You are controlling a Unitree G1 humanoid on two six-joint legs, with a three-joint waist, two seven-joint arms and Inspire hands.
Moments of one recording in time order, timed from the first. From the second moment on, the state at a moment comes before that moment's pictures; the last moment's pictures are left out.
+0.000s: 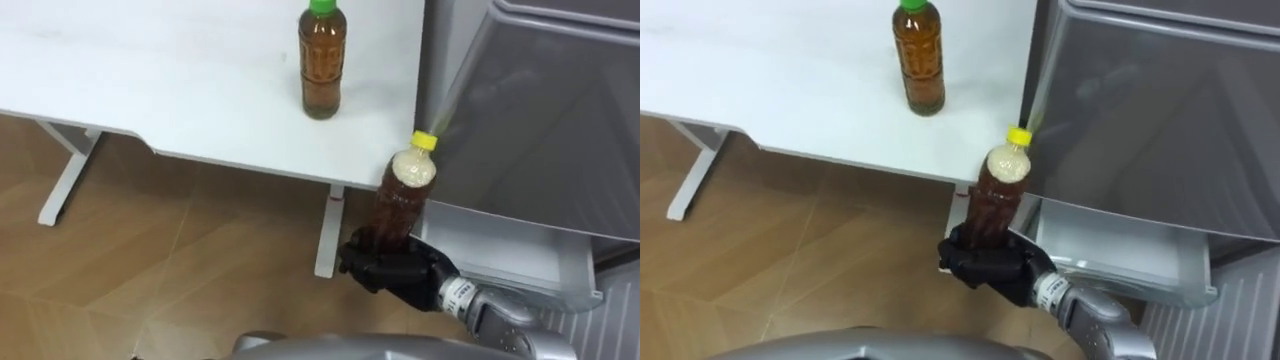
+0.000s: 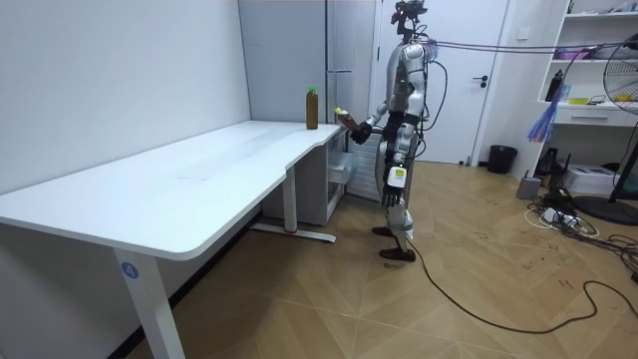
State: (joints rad) left arm 0.22 0.22 0.02 1.08 -0.28 0.07 0.16; right arm 0.22 -0.28 0.28 0.50 0.57 0.14 0.61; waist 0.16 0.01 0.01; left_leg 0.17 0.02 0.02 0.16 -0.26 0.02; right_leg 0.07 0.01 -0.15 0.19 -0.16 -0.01
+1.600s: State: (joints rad) left arm 0.24 0.21 -0.10 1.08 0.00 0.16 0.11; right arm 0.24 -0.26 0.27 0.64 1.47 0.15 0.25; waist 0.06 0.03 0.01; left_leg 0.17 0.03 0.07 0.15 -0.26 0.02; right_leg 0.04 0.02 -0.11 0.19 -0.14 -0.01
